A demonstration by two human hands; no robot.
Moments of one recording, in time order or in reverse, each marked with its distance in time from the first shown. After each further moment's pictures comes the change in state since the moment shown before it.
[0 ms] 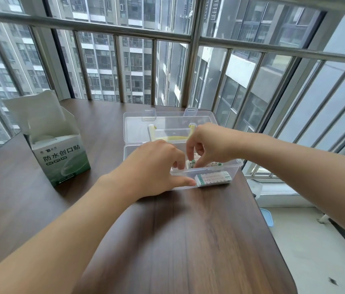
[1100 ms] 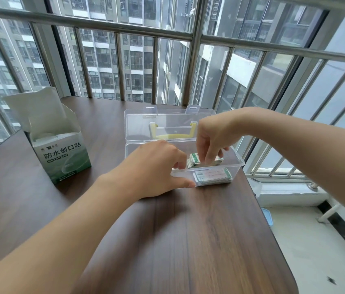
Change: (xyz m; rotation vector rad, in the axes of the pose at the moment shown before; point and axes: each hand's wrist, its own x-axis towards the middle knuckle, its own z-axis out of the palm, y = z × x) left_hand -0.004 0.005 -0.006 0.049 -0.065 -0.031; right_hand 0.011 0.000 -0.035 -0.004 -0.384 0.122
